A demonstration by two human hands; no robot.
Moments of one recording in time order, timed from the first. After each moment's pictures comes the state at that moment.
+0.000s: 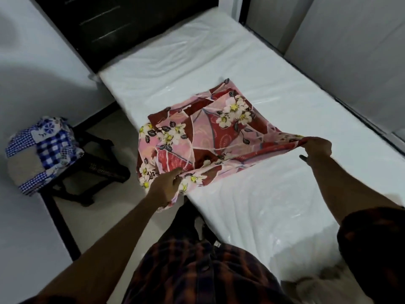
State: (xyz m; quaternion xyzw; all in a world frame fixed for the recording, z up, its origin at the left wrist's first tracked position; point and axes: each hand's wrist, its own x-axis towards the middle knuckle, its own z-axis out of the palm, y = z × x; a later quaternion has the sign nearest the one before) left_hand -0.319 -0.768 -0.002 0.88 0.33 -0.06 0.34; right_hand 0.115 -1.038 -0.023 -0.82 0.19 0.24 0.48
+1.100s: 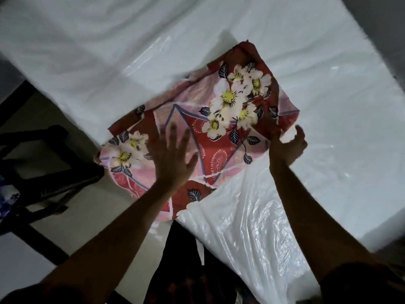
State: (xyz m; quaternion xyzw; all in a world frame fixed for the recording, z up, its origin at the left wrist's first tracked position) left_hand -0.108 -0.587 -0.168 0.93 0.29 -0.13 0.16; right_hand 0.112 -0.807 -0.191 -0.91 0.18 0.07 0.36
